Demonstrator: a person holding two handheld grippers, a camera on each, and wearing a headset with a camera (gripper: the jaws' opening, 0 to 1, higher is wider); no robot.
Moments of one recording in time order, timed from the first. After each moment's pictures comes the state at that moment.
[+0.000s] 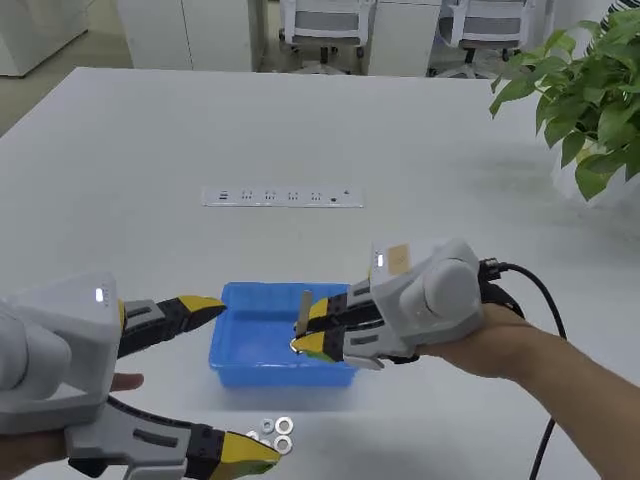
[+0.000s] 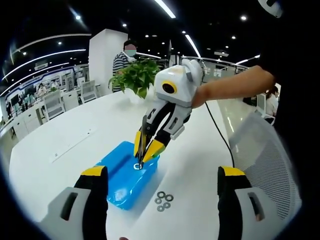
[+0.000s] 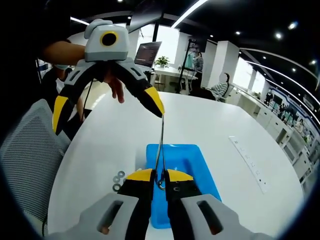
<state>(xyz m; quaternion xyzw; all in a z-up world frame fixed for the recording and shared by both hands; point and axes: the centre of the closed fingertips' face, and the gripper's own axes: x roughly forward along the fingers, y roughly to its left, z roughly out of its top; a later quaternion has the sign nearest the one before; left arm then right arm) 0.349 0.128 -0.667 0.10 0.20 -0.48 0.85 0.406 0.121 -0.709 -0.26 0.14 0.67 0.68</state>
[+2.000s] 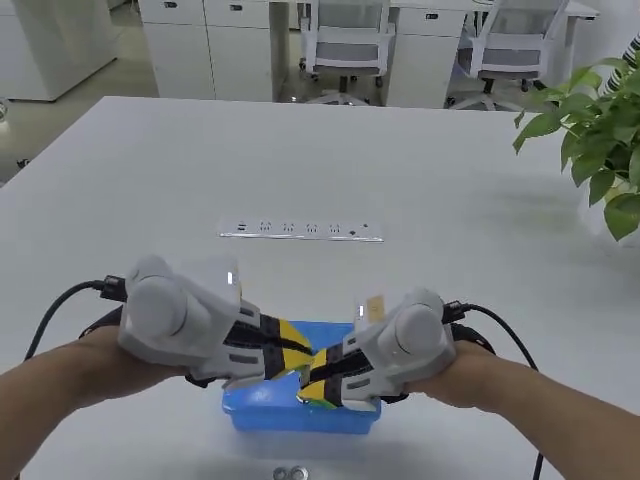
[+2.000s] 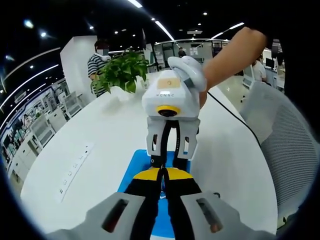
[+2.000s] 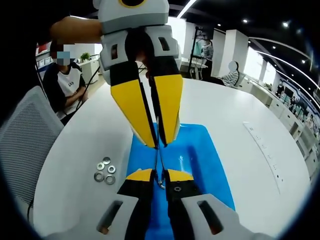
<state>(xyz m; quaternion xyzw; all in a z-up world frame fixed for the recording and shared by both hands) 0.430 0.109 -0.695 0.23 0.18 -0.53 0.79 0.428 0.137 -0.766 -0.27 0.19 0.70 0.64</state>
